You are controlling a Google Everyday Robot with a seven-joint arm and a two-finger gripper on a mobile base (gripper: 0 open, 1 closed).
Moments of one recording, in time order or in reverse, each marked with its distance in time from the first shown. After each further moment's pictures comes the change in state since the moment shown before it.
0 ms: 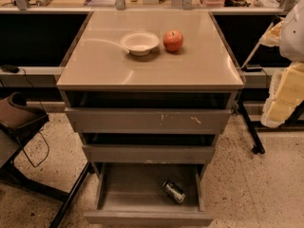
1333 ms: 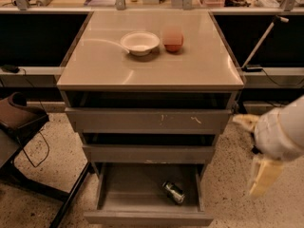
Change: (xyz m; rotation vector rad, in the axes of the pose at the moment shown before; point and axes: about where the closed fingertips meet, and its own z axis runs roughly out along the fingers) arm 0.050 0.082 0.165 -0.117 -0.169 -0.138
